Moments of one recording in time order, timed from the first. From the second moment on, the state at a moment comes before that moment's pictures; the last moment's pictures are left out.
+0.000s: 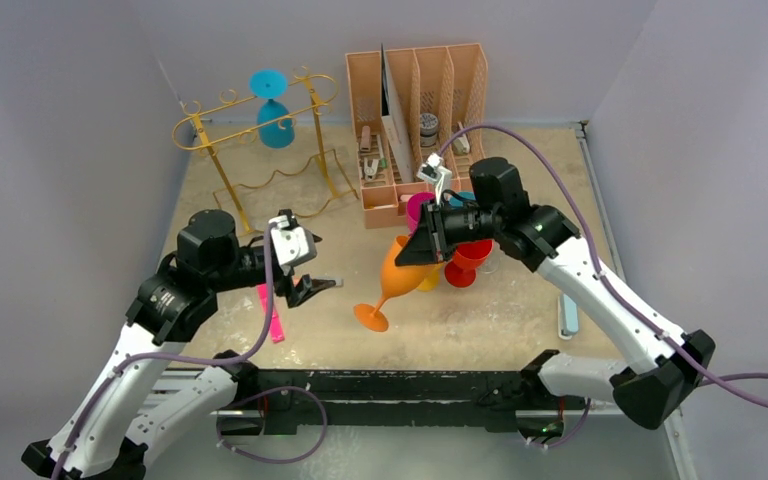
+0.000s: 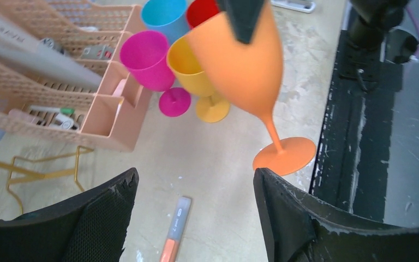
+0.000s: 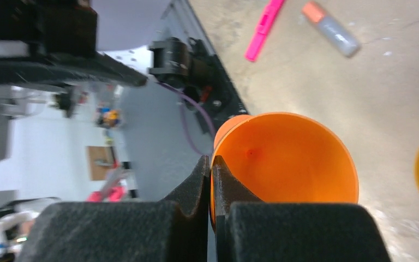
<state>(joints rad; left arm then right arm) -0.53 0.74 1.06 -0.70 0.64 0.42 0.60 1.23 1.25 -0.59 -0.85 0.52</state>
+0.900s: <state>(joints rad) -0.53 0.72 1.07 -0.66 0.33 0.17 0.89 1.53 1.36 -0.57 -0.05 0.03</state>
